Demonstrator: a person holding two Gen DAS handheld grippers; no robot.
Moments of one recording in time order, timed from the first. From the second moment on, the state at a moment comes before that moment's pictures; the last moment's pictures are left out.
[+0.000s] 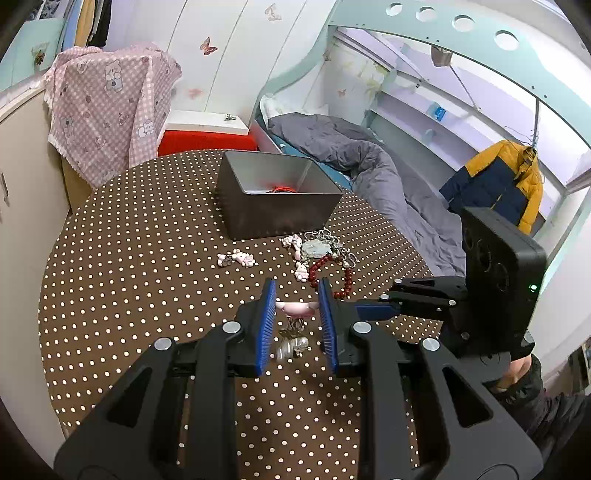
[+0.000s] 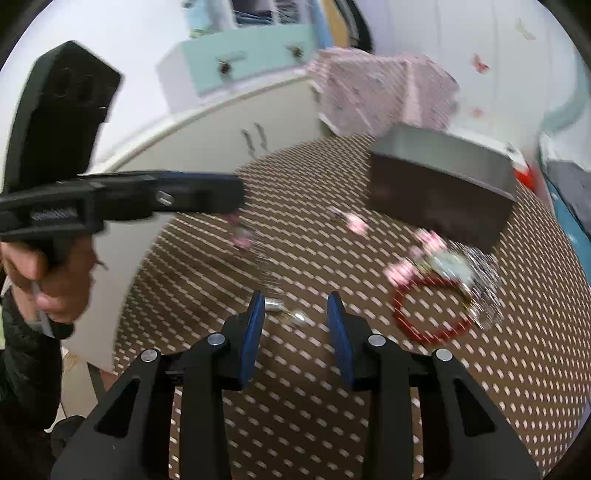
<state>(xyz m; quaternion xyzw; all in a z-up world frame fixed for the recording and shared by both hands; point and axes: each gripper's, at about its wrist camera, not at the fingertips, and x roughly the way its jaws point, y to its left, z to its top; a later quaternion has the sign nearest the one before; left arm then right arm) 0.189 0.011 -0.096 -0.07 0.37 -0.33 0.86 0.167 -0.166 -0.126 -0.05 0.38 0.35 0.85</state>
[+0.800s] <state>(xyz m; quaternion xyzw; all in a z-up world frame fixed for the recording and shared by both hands) 0.192 0.030 -0.091 -0.09 0.37 -0.31 0.87 0.179 -0.214 -0.090 -0.04 0.33 0.28 0.90</state>
